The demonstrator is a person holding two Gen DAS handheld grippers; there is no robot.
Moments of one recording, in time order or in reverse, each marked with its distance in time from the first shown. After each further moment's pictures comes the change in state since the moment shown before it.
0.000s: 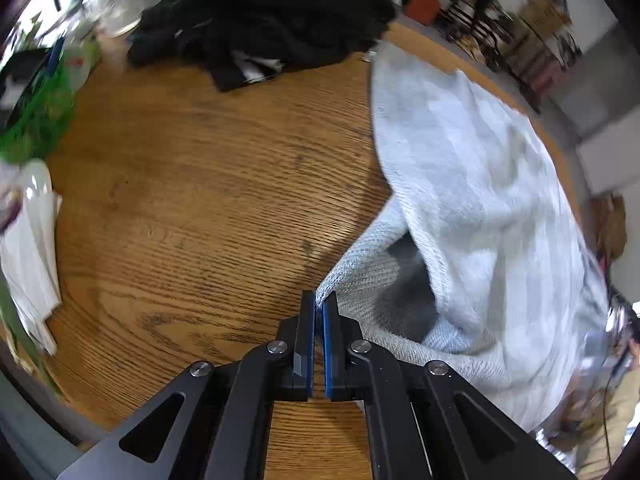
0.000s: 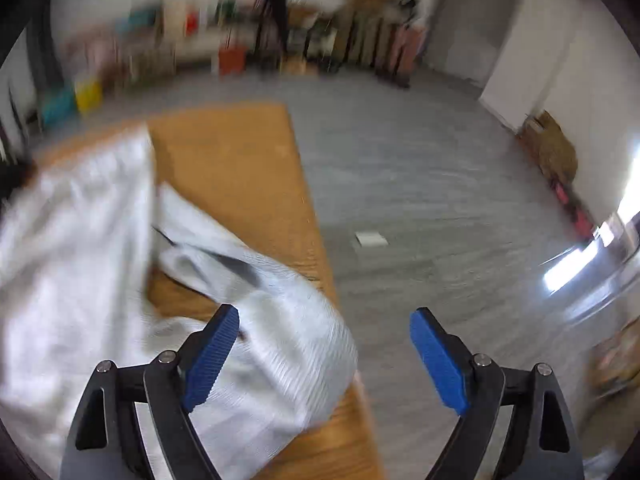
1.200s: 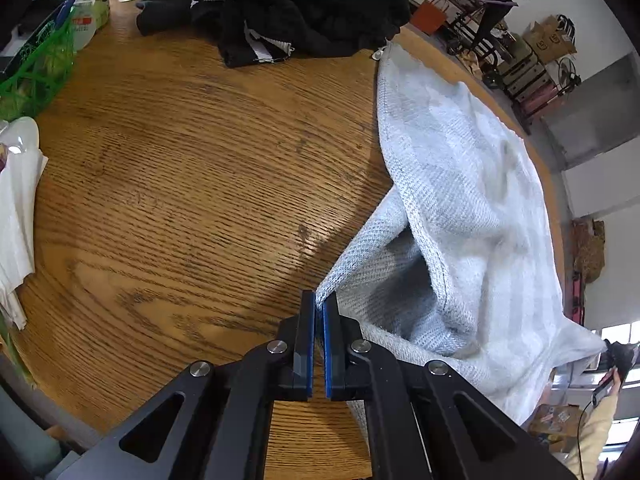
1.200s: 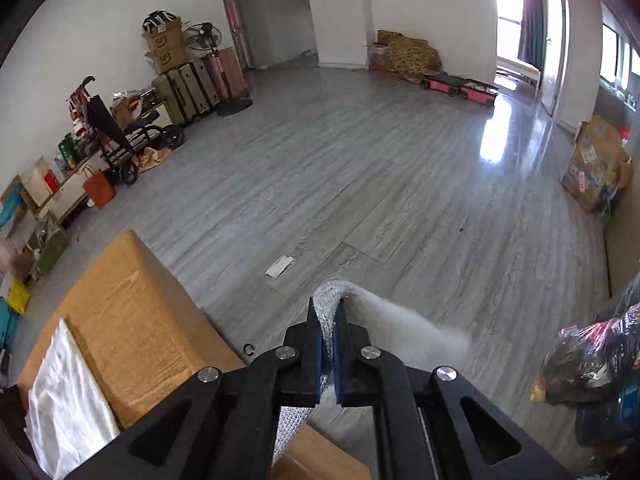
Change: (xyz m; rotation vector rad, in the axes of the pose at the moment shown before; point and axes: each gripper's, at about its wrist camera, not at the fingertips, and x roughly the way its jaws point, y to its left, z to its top) left arm -0.038 0.042 -0.054 -0.068 0.005 -0.088; right arm -0.045 -0.176 -0.040 0.723 -0.108 -0.081
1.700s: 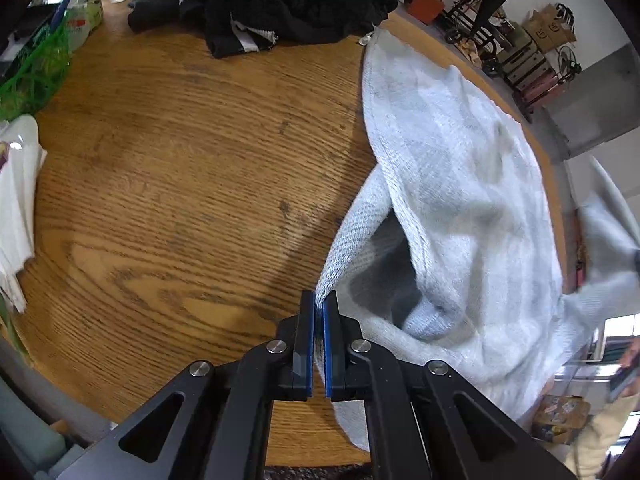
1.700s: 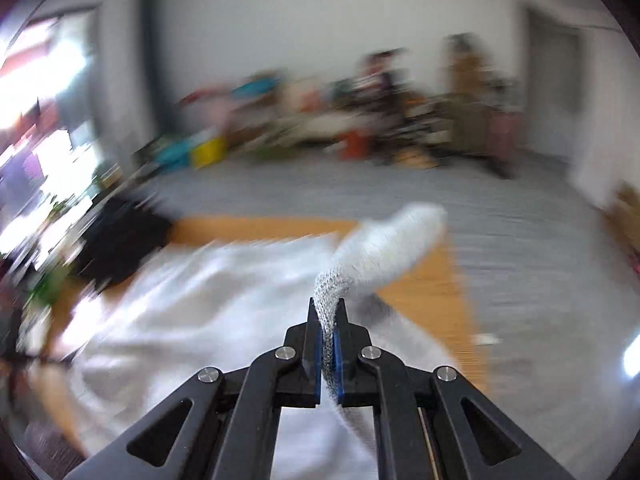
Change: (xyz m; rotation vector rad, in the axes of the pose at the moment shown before) left arm 0.014 -0.015 -0.001 0.005 0.039 -0.006; right arm -0.119 0.312 -0.157 -0.825 -0.057 0.667
